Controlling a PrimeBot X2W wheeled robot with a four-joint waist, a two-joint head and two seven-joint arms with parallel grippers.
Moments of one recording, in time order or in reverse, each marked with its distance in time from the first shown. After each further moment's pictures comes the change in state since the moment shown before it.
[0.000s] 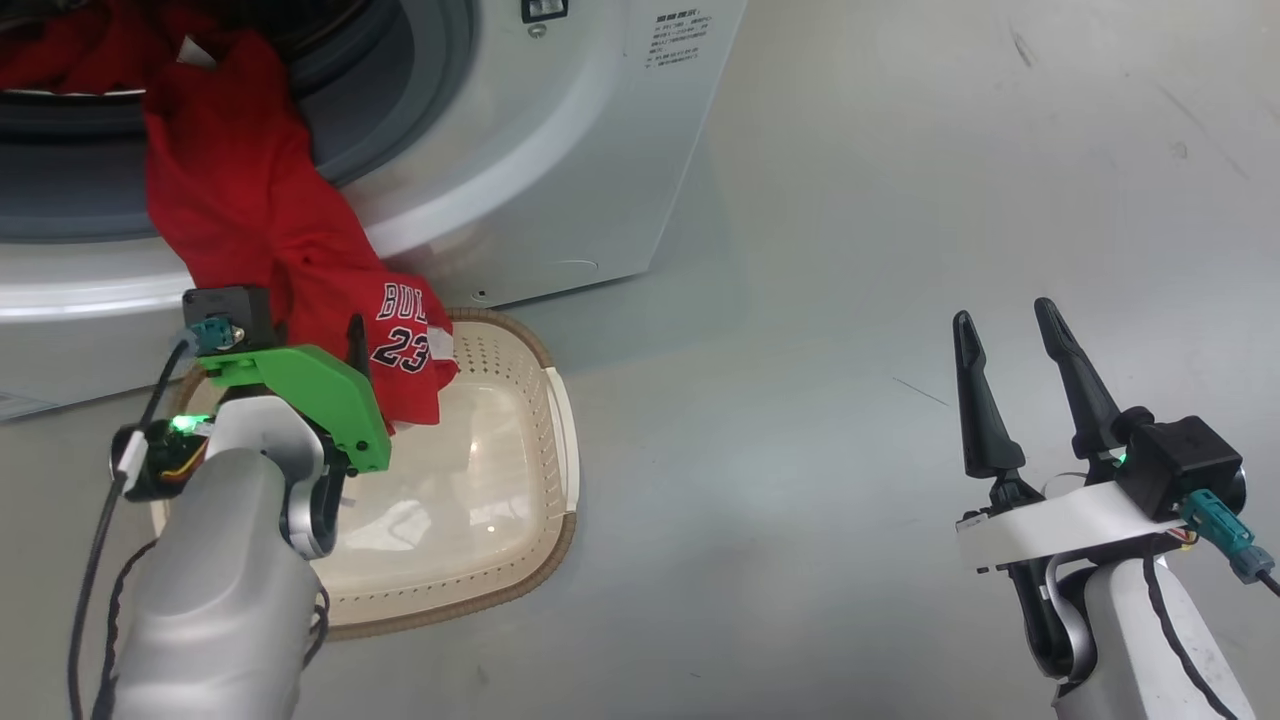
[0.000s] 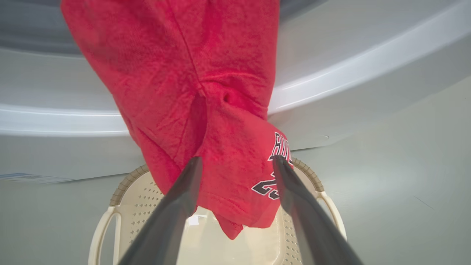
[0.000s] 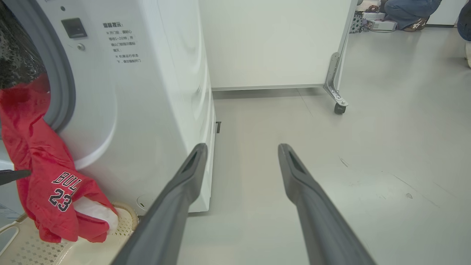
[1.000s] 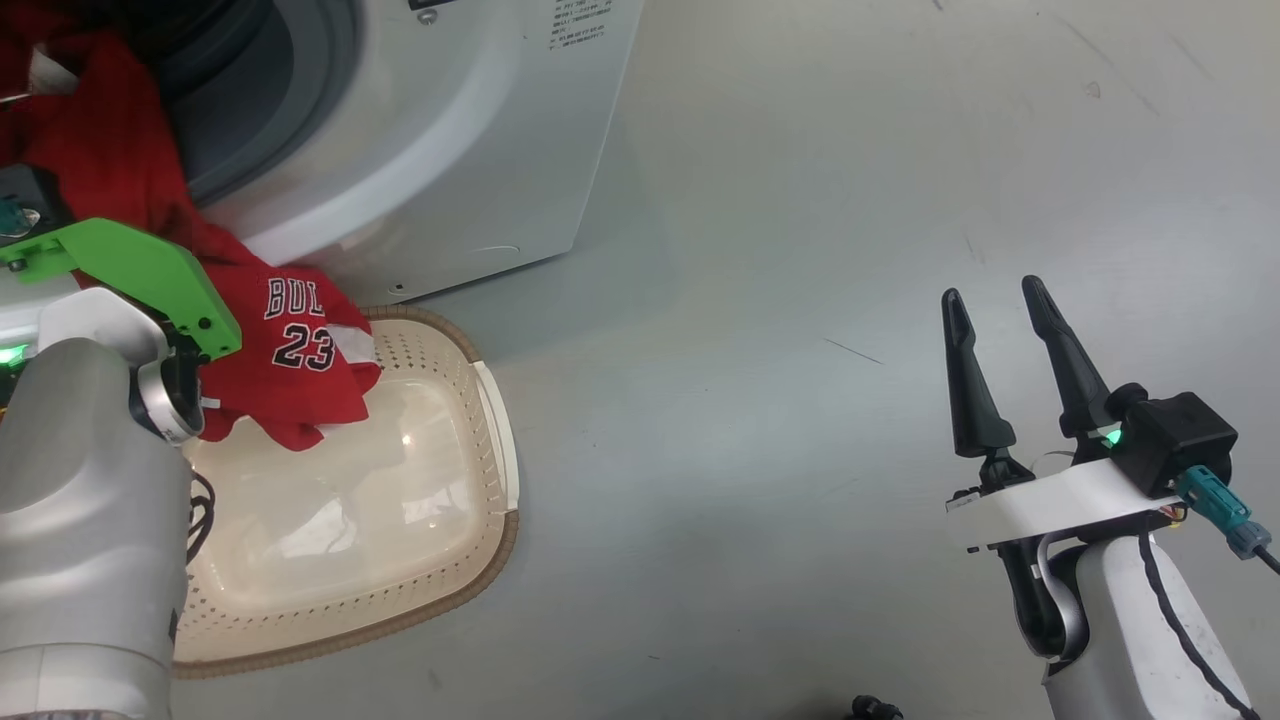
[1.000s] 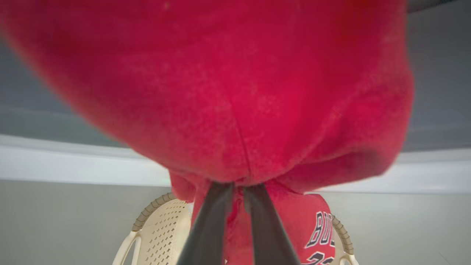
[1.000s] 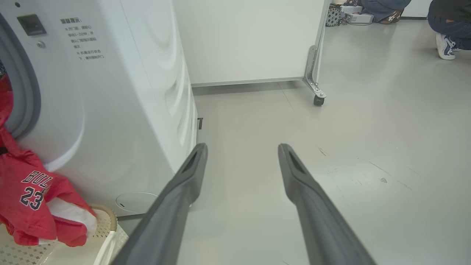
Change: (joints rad) left arm -0.251 0.097 0.129 0.205 -0.040 0.025 0.096; right arm -0.047 0.003 0.017 0.026 0.034 0.008 0.000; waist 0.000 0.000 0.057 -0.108
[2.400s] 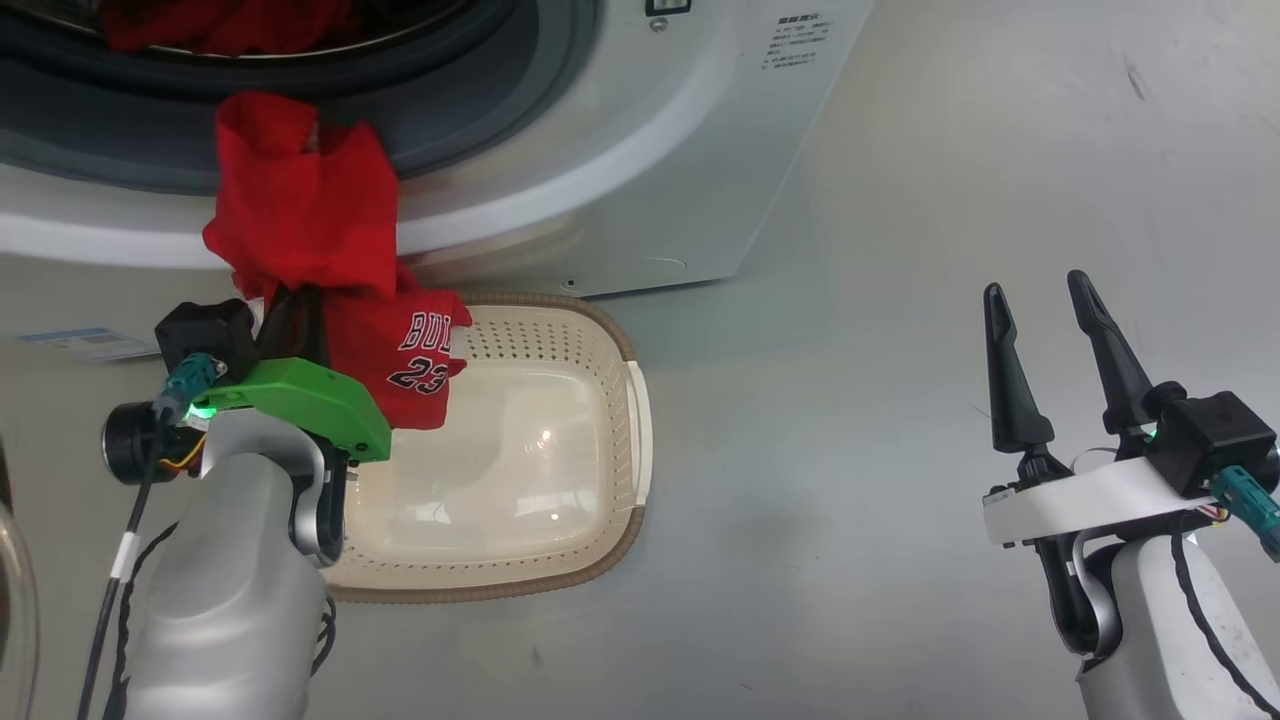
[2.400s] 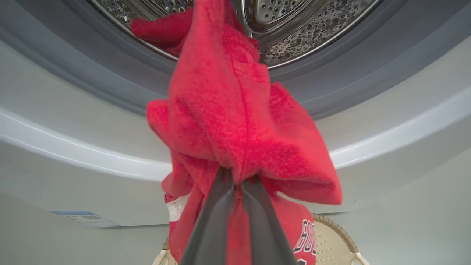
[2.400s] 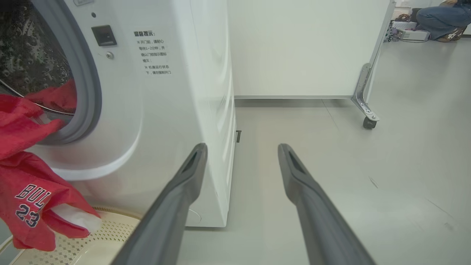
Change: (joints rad) left arm 0.218 -0.105 -0.117 -0.129 0.053 -0.081 -0.459; right arm 0.007 -0.028 -0.046 -0.013 -0.039 0.000 0.000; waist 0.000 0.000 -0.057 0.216
